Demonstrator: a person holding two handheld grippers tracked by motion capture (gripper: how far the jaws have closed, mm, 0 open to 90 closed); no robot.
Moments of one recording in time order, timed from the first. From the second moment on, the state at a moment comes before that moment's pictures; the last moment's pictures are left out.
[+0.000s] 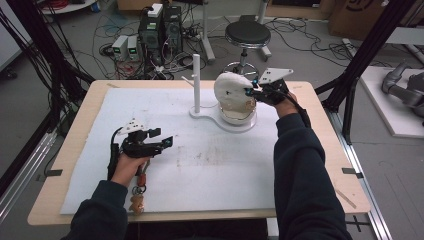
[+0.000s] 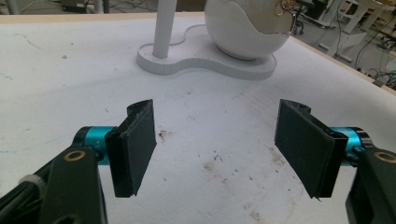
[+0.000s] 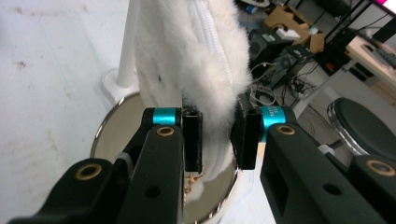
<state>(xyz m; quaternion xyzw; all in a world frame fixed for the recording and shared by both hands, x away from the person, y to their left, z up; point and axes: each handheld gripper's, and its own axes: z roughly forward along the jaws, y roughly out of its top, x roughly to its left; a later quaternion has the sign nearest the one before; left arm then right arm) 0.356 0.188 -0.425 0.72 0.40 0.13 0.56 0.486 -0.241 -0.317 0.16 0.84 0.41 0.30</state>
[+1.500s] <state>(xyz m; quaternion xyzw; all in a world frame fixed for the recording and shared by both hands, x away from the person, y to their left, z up) 0.348 0.211 -0.417 0.70 0.42 0.19 0.54 0.425 -0.274 -0.342 0.35 0.80 0.43 0.23</state>
